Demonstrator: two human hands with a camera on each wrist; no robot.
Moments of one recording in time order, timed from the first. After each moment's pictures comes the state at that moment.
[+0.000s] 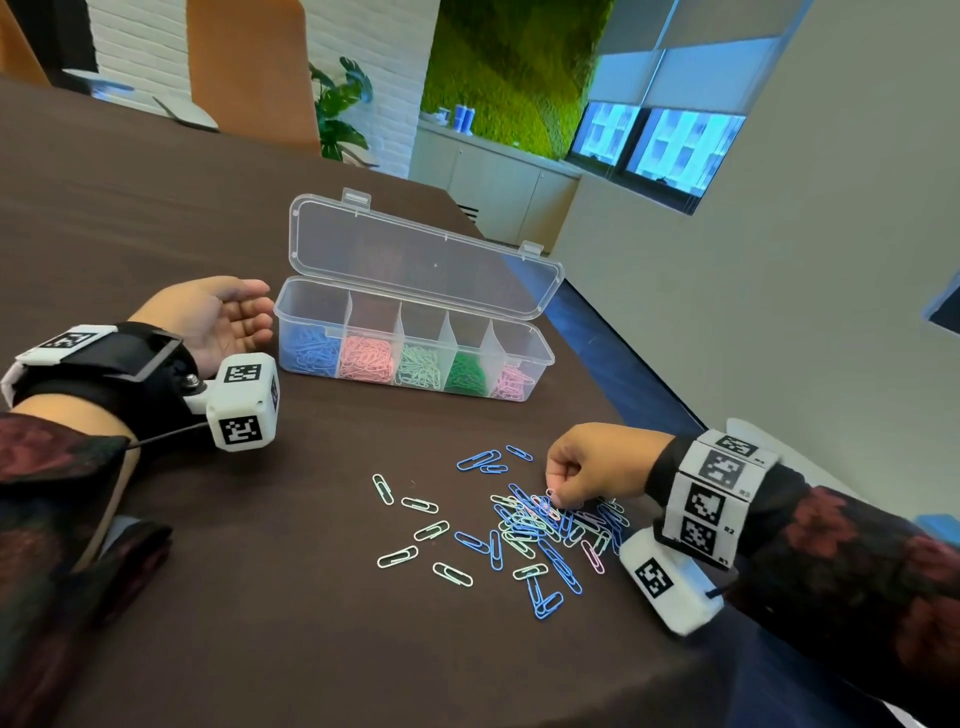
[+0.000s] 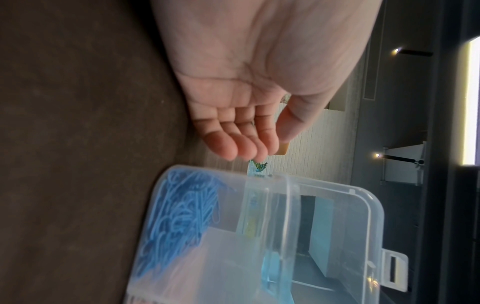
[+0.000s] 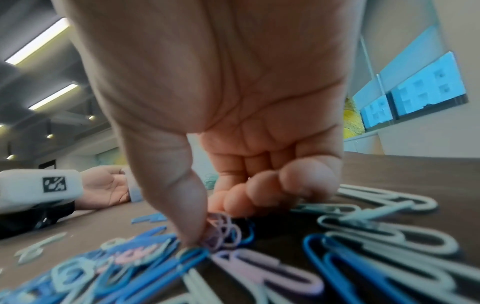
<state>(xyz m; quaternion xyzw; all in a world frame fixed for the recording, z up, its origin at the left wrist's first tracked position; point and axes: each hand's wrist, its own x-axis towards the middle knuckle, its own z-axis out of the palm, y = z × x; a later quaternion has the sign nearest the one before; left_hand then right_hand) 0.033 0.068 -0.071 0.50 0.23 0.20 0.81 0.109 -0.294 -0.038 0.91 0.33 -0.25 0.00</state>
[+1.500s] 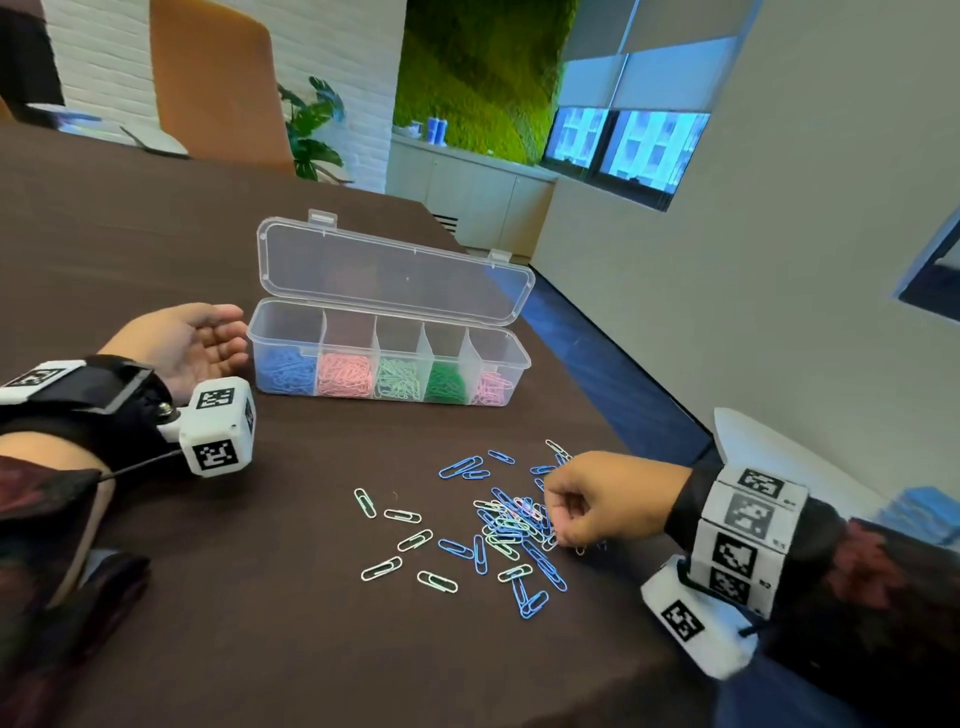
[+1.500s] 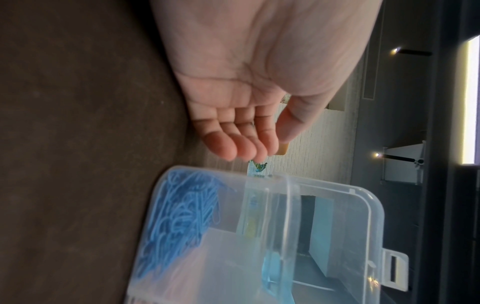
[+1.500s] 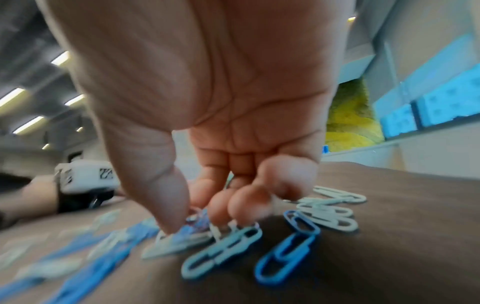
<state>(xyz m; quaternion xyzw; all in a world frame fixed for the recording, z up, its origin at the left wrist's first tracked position) 0.035 0.069 -0.071 0.50 0.23 0.19 0.81 0.080 -0.322 -0.036 0.89 0.39 -0.23 -0.03</state>
